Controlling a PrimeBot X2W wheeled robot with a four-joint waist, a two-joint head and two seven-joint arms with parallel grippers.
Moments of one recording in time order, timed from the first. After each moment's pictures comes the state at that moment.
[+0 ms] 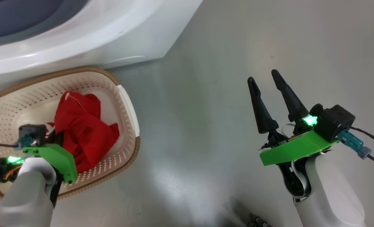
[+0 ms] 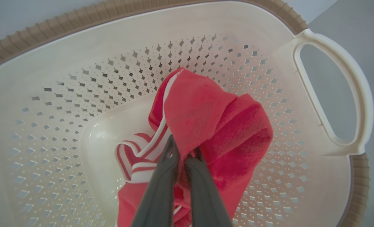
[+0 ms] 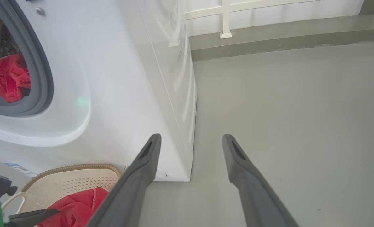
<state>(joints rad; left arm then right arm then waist) -0.81 0.21 -0.39 1.24 -0.35 -0.13 -0.25 -0.42 -0.06 0.17 0.15 0.34 0.13 -0.25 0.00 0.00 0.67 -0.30</state>
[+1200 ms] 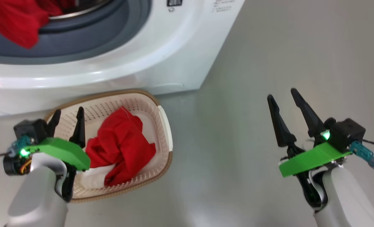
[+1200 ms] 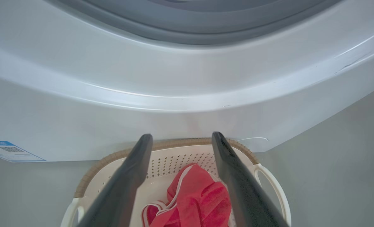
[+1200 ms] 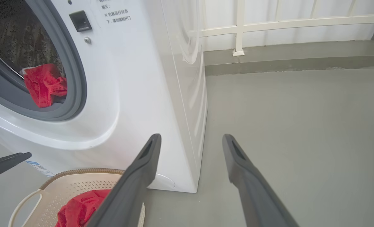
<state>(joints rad) -0.68 0.18 -0.27 0.89 -0.47 -0.13 -0.25 -0.36 -0.13 0.11 0.21 0.31 0.13 -0.25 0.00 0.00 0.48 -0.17</state>
